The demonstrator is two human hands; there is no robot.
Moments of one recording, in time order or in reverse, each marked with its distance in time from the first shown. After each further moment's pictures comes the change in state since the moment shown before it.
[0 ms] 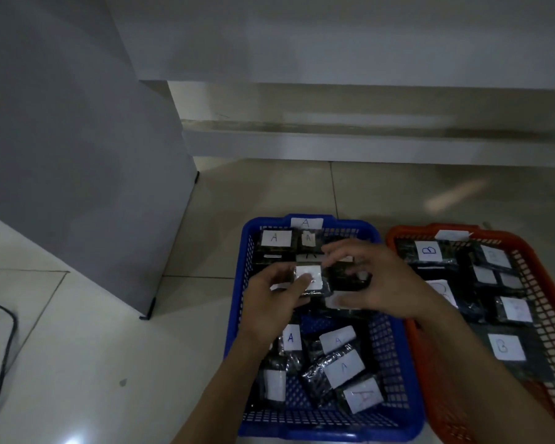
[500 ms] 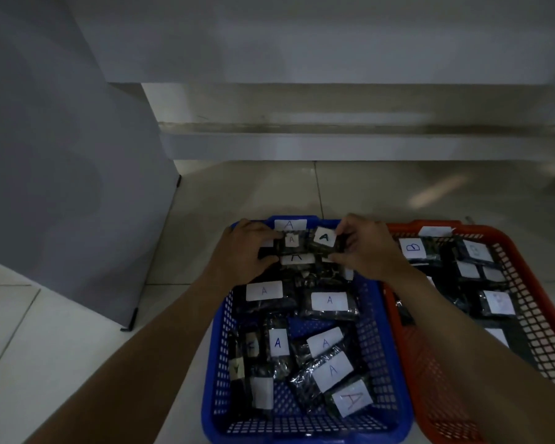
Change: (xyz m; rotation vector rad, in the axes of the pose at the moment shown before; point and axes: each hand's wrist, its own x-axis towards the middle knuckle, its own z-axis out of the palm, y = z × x) left_hand 0.118 0.009 -0.041 1.393 -0.239 0.587; right_hand 0.049 0.055 -0.016 -0.194 0.318 0.025
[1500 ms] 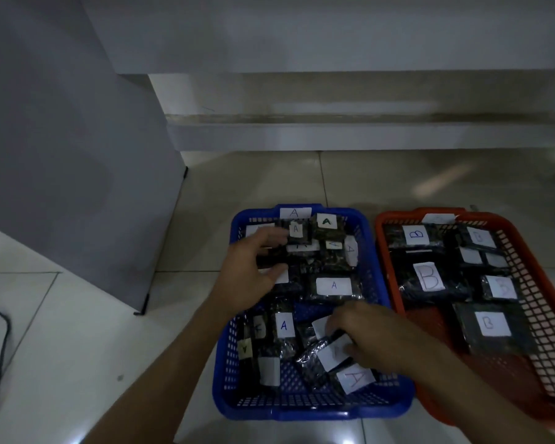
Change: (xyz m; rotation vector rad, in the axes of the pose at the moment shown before) left_hand -0.065 0.042 -0.014 -0.613 0.185 -0.028; right_hand -0.119 -0.033 0.027 -0.462 -0.624 -0.142
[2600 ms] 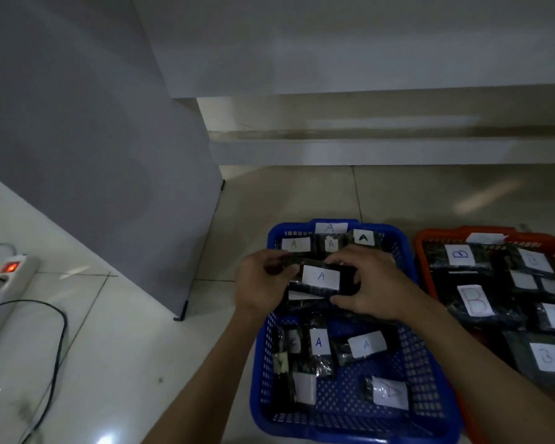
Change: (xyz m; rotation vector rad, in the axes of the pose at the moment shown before) left_hand -0.007 0.000 -0.015 -0.219 0.301 -0.495; right_hand 0.078 0.000 -0.049 0.313 0.445 -0.102
